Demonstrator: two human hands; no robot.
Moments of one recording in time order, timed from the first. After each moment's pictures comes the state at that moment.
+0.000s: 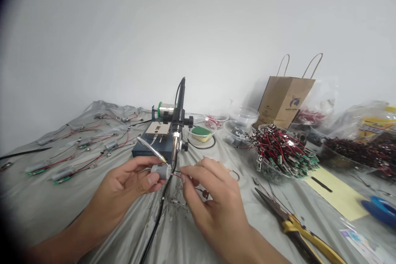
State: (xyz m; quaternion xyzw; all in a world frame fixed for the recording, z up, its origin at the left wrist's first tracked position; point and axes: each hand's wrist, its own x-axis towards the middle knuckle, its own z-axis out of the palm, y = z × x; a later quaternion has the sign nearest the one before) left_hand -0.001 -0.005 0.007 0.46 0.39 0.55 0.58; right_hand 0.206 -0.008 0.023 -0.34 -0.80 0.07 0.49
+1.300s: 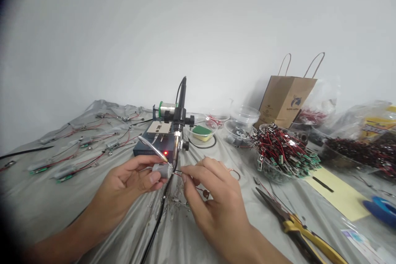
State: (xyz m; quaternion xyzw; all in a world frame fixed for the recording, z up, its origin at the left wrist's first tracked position) left_hand 0.001 -0.005 0.009 0.45 0.37 0.56 0.58; right_hand 0.207 -0.008 0.023 -0.34 -0.80 0.07 0.49
